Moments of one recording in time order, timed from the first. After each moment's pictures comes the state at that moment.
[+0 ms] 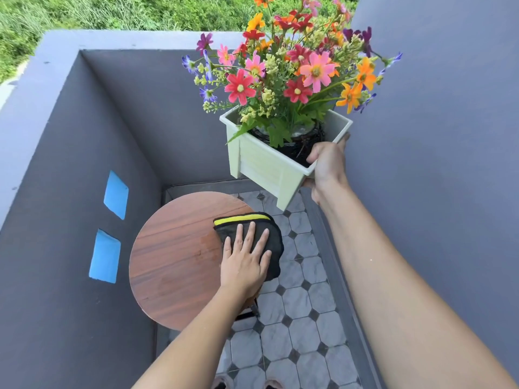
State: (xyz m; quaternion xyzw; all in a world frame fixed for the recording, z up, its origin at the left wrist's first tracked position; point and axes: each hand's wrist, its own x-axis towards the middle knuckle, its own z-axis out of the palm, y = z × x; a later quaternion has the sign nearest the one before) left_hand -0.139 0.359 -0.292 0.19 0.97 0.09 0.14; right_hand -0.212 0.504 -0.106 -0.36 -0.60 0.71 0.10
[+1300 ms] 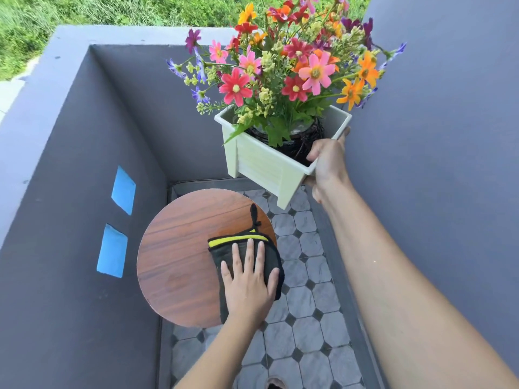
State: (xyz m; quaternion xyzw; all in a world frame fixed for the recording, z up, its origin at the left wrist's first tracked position) left_hand -0.082 0.350 -0.304 0.11 0.98 0.11 0.15; right_hand -0.203 0.488 -0.110 -0.34 -0.60 0.72 0.08
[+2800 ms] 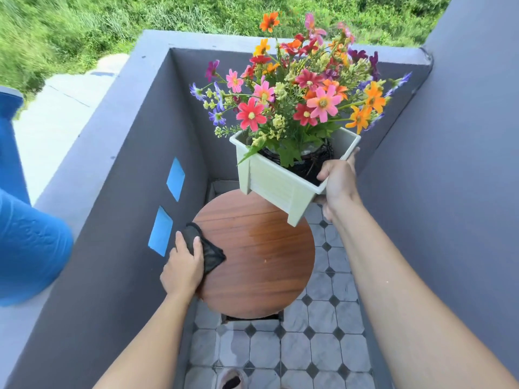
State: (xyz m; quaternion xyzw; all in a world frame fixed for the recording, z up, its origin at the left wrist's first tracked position) left_hand -0.128 0.183 -0.293 -0.27 0.93 0.23 0.10; right_hand -0.194 0.431 -0.115 -0.30 -0.62 0.72 0.02
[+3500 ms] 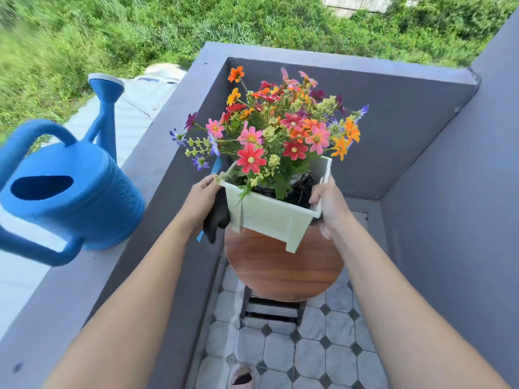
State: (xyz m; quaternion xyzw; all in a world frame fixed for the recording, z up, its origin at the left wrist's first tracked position) left_hand -0.154 0.158 -0.147 -0.16 0.69 0.70 0.05; right_hand -0.164 0.381 -0.137 -0.20 -0.65 0.72 -0.15
